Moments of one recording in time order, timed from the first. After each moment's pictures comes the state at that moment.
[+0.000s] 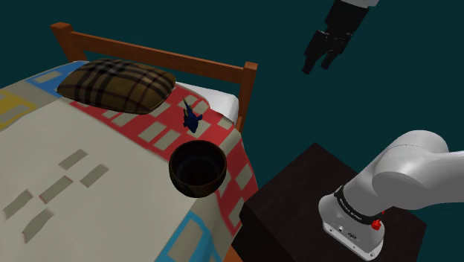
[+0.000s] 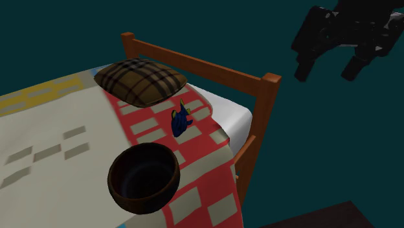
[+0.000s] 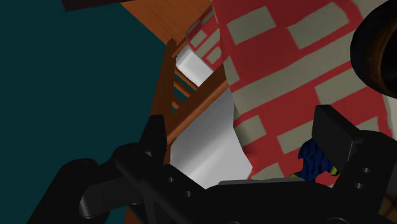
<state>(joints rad) -0.01 -0.79 -0.01 -2.37 0.06 1.63 0.06</state>
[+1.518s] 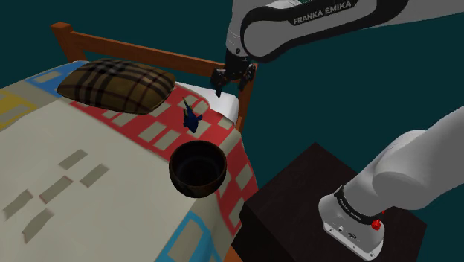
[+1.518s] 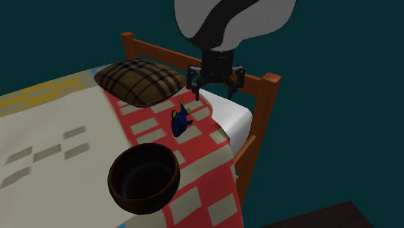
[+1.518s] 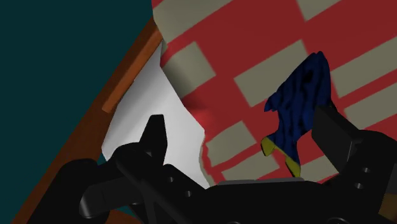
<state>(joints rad) 0.00 -0.15 0.28 -2.24 0.00 2.22 0.44</state>
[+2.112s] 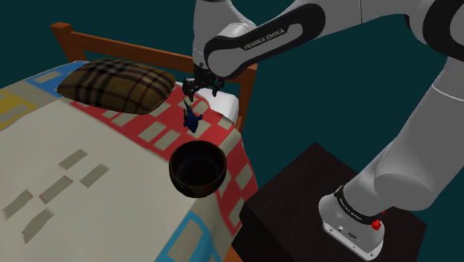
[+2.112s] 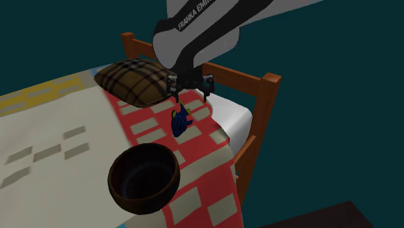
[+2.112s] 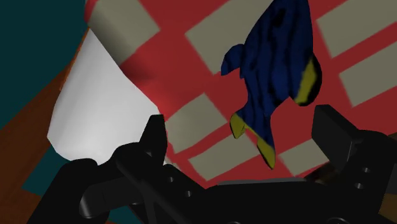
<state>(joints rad) 0.04 0.21 0.31 -1.98 -0.21 2.32 0.68</state>
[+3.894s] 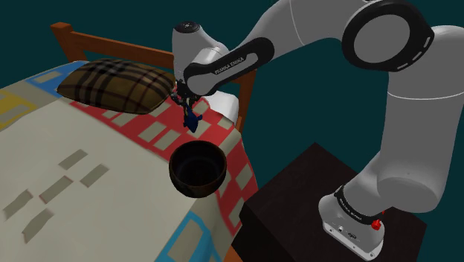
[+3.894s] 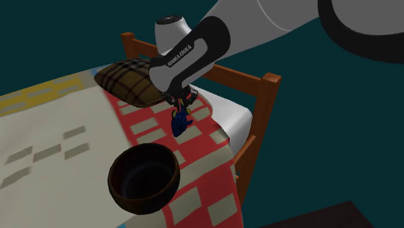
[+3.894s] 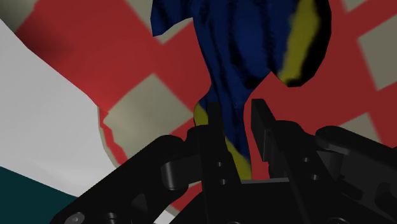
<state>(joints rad) 0.12 0.54 0.25 -1.71 -0.36 2.38 0.81</state>
